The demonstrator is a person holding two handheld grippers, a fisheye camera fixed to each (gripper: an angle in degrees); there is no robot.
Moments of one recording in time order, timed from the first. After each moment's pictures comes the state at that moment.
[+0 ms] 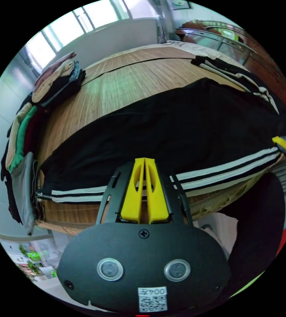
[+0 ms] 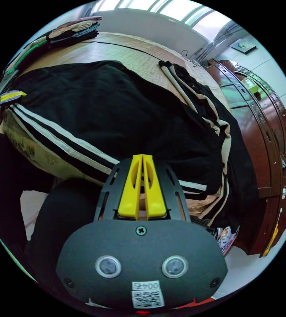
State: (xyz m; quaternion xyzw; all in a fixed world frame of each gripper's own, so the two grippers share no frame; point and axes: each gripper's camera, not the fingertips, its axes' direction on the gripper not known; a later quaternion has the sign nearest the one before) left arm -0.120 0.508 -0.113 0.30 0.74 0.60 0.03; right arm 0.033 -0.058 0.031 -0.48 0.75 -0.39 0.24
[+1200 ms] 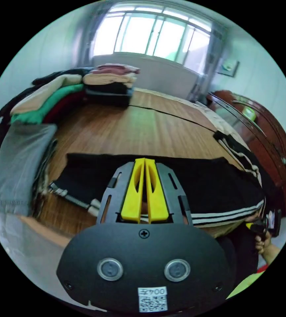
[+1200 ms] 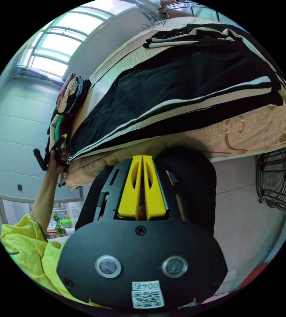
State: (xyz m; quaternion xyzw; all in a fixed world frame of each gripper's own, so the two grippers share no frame) left arm -0.103 0.215 -0.107 0.09 0.87 0.48 0.01; right arm -0.067 -0.110 -0.140 -0.38 0.69 -0.07 0.61
